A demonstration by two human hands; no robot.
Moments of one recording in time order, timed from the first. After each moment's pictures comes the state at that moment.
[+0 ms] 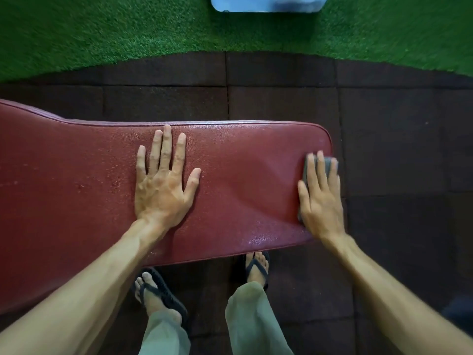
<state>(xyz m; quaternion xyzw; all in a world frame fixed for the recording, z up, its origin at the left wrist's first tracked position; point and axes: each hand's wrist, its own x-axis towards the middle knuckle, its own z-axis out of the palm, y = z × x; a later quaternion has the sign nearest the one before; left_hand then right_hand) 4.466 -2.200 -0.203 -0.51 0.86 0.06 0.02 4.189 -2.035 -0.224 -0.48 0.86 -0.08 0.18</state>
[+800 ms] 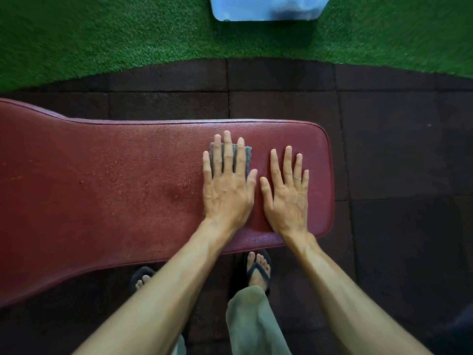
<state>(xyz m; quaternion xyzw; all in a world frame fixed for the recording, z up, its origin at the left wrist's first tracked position) 4.362 -2.139 -0.197 -0.50 0.86 0.10 -0.02 4.248 -2.061 -0.230 -0.49 0.84 -0.13 0.17</state>
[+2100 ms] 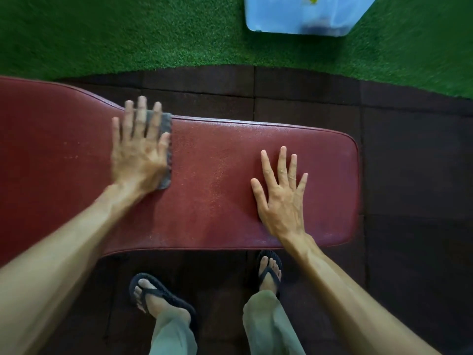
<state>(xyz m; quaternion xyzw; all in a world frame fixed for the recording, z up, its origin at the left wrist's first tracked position) 4.554 -2.264 -0.185 -0.57 0.82 0.06 0.01 4.313 -2.093 -0.203 -0.54 0.80 -0.13 0.21</state>
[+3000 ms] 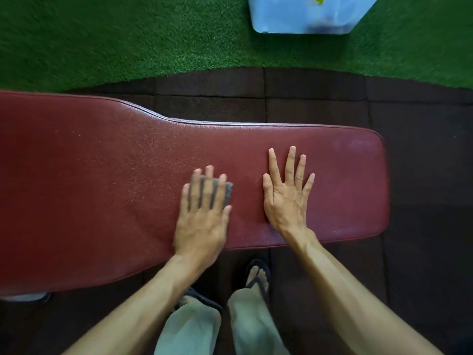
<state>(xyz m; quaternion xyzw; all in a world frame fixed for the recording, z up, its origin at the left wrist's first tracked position) 4.584 -2.151 -0.182 -0.47 0.88 0.08 0.03 4.394 -2.125 -0.205 -0.47 0.85 -0.09 0.19</state>
